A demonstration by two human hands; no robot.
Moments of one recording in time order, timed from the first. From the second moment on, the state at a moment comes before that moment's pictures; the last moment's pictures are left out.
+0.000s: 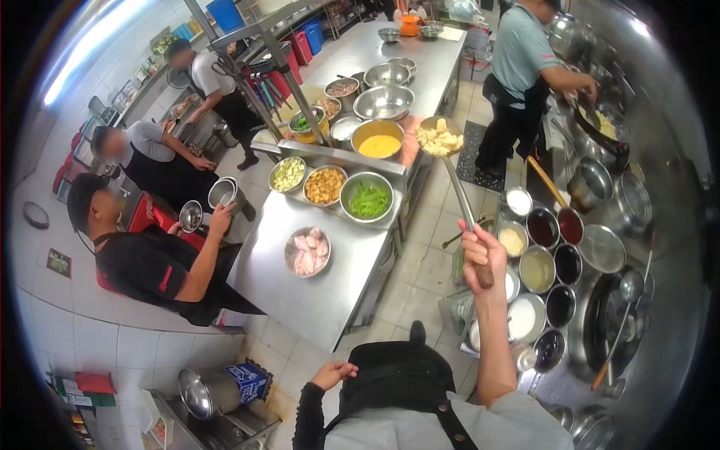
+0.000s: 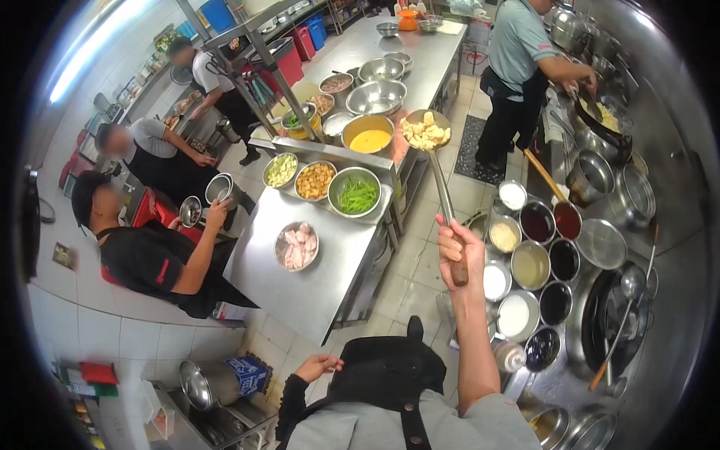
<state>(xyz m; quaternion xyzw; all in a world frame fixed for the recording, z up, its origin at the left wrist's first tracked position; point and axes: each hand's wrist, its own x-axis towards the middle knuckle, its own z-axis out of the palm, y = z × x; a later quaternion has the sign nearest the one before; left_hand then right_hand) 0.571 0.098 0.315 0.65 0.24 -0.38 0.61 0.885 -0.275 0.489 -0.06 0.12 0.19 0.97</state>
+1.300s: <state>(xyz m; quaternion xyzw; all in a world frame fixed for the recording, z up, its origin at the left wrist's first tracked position) 0.999 0.060 0.414 0.67 0.06 -0.44 0.60 1.109 -0.303 0.484 -0.18 0.17 0.20 0.95</state>
